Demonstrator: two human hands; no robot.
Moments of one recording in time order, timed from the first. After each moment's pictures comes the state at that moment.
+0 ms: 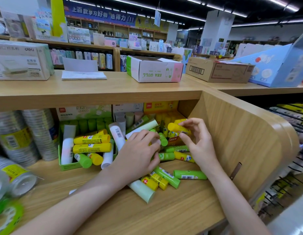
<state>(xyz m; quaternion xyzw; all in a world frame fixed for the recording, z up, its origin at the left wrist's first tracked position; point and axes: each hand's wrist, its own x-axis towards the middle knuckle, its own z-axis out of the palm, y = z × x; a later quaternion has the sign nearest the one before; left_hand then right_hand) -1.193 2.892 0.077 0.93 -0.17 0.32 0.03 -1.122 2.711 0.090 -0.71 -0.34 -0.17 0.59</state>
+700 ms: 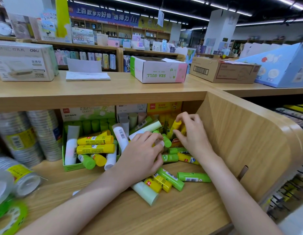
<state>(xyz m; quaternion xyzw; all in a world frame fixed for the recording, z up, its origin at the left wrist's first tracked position) -1.193 2.892 0.078 0.93 -0.18 0.32 0.03 -1.108 2.733 0.109 -0.86 -0.34 -0.27 0.27</state>
